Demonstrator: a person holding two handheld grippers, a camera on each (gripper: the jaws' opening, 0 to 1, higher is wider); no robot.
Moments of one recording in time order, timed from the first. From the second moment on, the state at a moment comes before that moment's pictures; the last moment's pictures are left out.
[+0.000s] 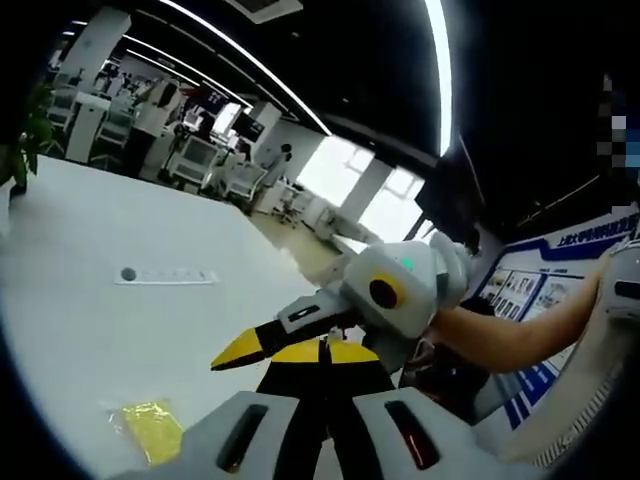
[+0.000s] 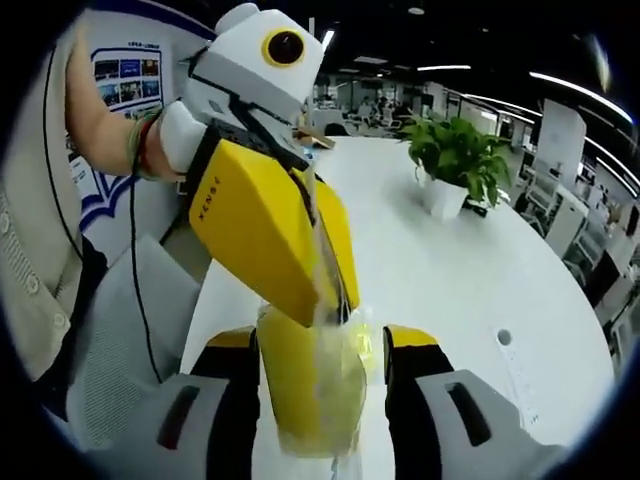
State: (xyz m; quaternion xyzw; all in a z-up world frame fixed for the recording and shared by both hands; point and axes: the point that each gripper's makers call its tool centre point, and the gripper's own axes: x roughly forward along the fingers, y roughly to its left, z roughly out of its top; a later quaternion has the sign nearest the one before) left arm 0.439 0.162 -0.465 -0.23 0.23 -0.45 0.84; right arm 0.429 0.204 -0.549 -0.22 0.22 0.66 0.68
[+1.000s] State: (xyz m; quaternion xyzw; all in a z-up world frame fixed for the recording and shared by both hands) left arm 0.444 0.162 -0.479 -0.24 0.23 -0.43 0.84; right arm 0.421 0.121 -0.499 -0.12 0.13 0.50 0.85
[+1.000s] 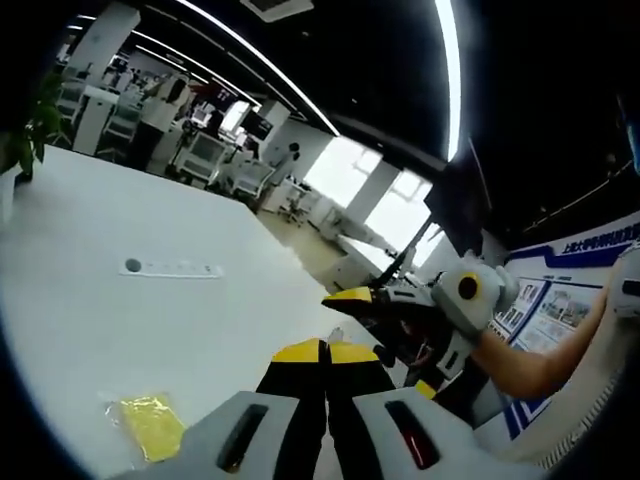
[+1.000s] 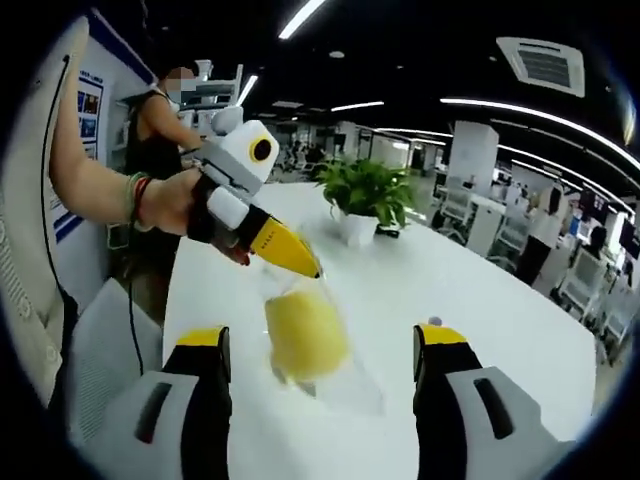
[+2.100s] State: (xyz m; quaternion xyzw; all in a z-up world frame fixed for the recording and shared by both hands) left arm 0.437 0.089 -0.543 -0.25 0.29 -0.46 0.80; right arm 0.288 -0.010 -0.591 0.01 0.27 0.30 0.91
